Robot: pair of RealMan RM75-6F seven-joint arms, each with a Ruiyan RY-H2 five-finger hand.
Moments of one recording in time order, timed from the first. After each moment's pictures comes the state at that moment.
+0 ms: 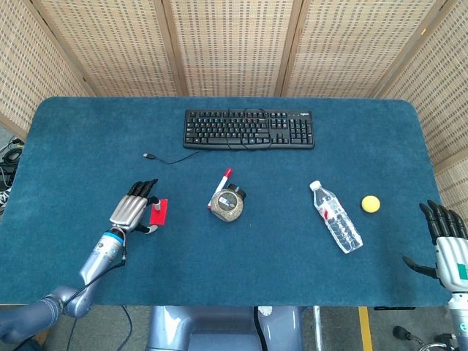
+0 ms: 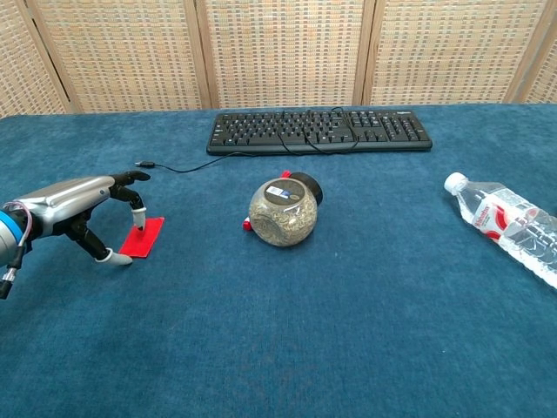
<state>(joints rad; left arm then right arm) -0.61 -1.71 -0.10 -1.05 1.34 0.95 -0.06 0.08 -1.10 0.09 -1.54 -1.47 1.47 0.09</state>
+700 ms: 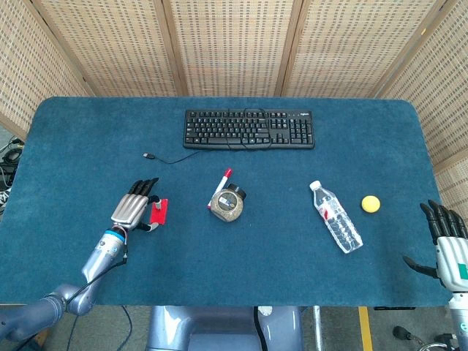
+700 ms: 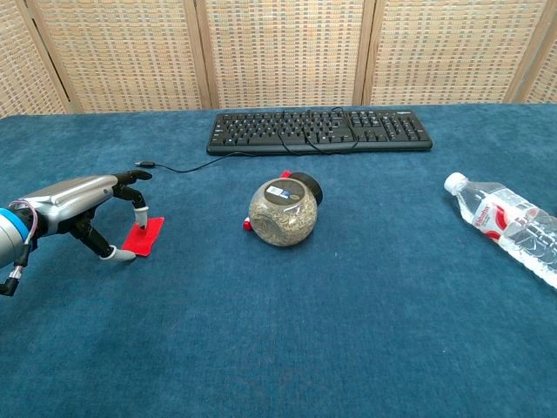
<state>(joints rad) -0.62 -1.72 -0.11 -1.02 1.34 0.95 -0.06 0.08 -1.10 0.09 -1.54 -1.46 1.47 0.10</state>
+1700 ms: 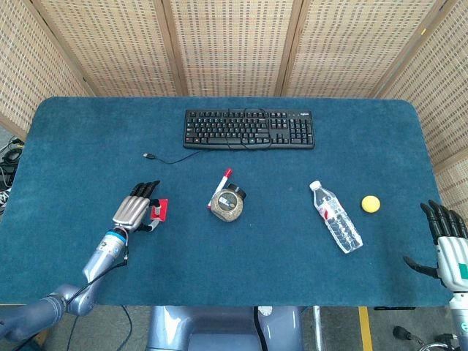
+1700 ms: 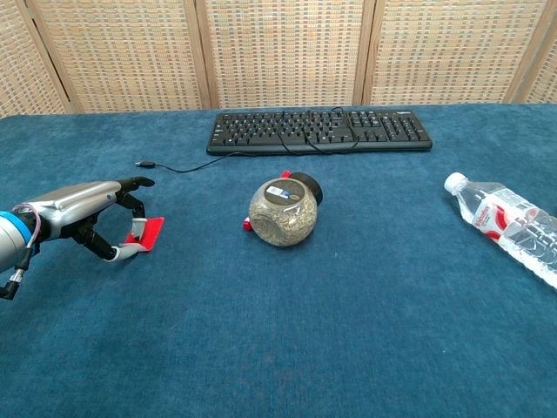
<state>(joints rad) -0.62 -1.72 -0.11 -1.04 1.31 0.91 -0.03 0.08 -1.09 0.09 -1.54 -1.46 1.46 0.11</state>
